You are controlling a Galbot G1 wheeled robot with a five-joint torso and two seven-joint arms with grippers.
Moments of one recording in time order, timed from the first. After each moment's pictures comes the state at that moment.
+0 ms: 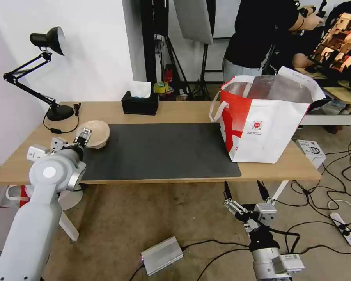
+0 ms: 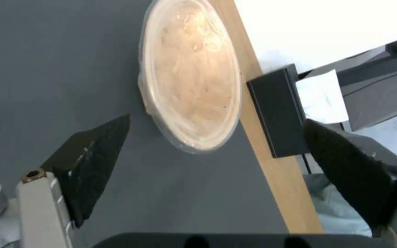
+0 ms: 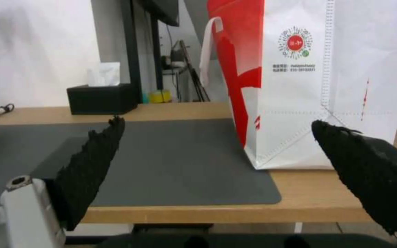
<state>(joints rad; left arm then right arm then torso) 0.85 -1.10 -0.54 -1.91 -1.61 0.15 -1.01 -1.68 0.94 0.17 2.28 0.22 0.25 0.59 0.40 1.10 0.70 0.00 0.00</state>
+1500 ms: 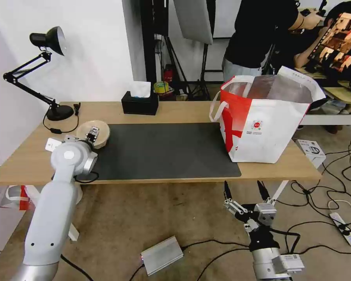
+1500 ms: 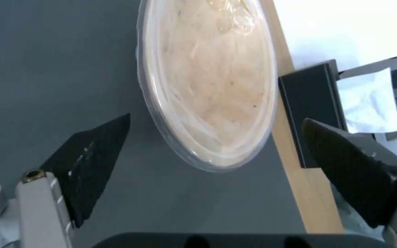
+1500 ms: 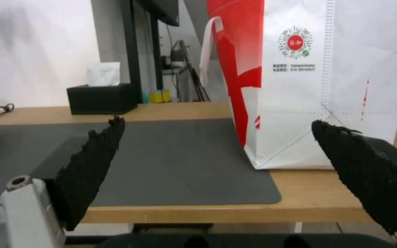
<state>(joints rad) 0.72 -1.19 -0.49 -1.71 -1.54 0.16 -1.03 -1.68 0.94 0.17 2.28 0.22 0.25 0.59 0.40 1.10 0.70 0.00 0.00</state>
